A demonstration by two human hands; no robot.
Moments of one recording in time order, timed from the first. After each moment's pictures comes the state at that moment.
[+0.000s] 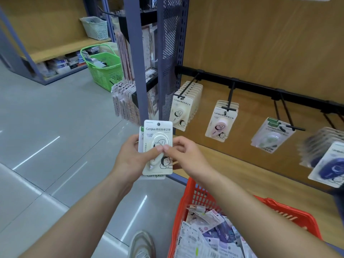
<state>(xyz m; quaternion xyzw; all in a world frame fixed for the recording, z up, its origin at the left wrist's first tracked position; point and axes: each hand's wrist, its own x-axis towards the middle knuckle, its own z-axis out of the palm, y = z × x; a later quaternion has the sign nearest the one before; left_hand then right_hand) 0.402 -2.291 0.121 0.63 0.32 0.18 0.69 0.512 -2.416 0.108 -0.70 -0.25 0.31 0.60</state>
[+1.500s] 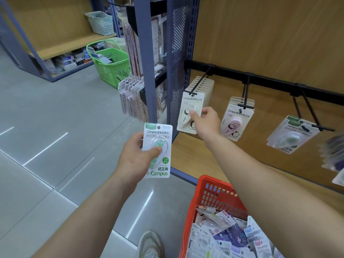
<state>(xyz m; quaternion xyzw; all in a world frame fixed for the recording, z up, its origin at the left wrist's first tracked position) 0.401 -2.273 0.118 0.63 0.35 0.18 0.67 0.621 -2.355 0.086 -0.82 -0.11 0.08 0.56</state>
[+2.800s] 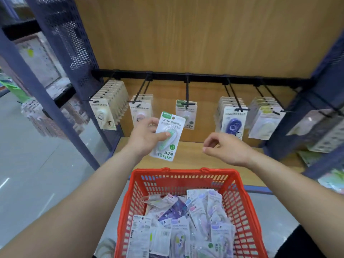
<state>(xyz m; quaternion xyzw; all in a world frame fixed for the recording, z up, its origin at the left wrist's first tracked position) 0.549 -2.463 0.140 0.77 0.15 0.03 0.62 0.602 -2.716 0.138 -0.93 -0.22 0.14 0.27</state>
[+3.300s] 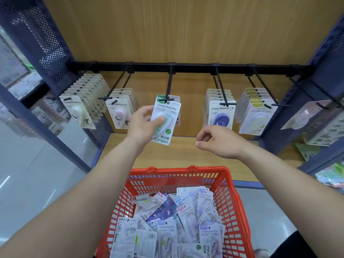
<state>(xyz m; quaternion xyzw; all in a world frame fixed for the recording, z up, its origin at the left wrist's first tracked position) 0.607 -2.512 0.121 0.73 0.16 0.09 0.66 0.645 -2.748 0.120 -0.92 -0.20 0.17 0.29</state>
